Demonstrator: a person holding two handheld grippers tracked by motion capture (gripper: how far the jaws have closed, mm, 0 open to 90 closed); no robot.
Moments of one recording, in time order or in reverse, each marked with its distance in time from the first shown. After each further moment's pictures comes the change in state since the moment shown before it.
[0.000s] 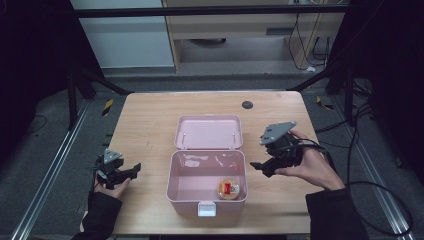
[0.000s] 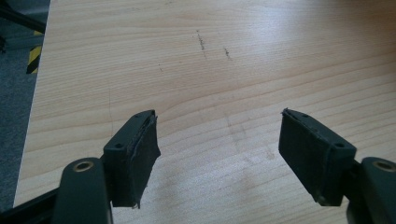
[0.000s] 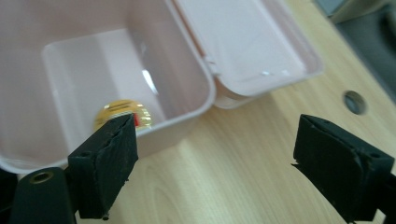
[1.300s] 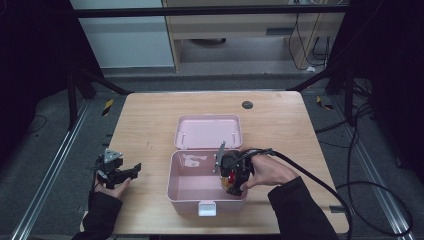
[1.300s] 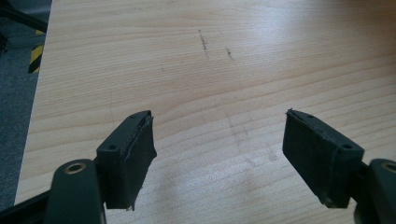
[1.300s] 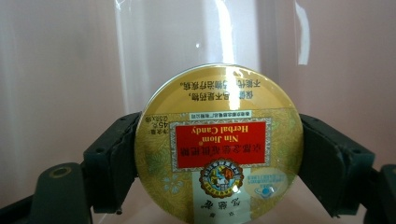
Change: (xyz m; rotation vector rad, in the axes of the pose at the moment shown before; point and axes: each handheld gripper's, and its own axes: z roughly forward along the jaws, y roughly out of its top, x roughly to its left) left arm 0.000 0.000 0.001 -0.001 0.006 -0.003; right arm 0.058 0.043 0.104 0.421 0.329 -0.284
